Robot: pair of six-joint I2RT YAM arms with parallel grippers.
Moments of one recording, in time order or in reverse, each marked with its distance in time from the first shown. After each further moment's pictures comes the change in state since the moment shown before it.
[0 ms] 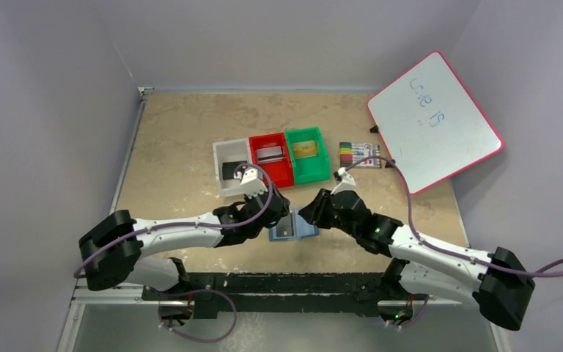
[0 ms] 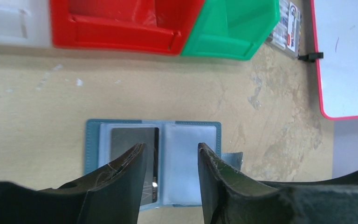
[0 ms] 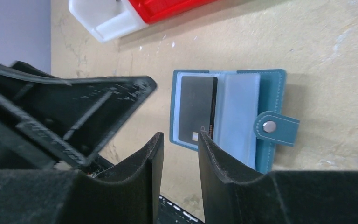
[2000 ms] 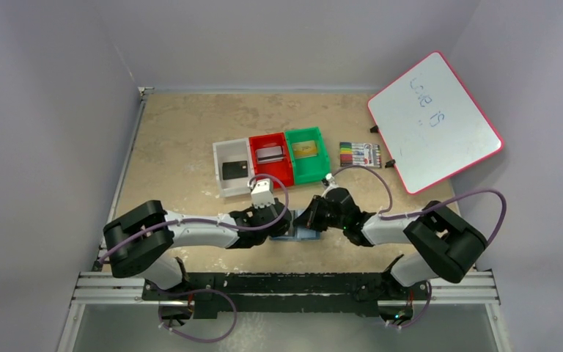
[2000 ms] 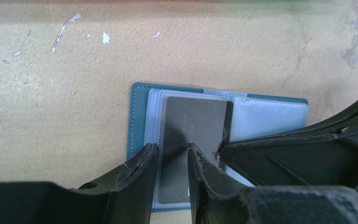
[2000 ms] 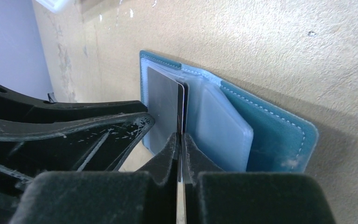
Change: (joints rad) left arm -0.022 0.138 -0.019 -0.070 0.033 0.047; right arm -0.174 0.528 -0.125 0.569 -0.398 0.032
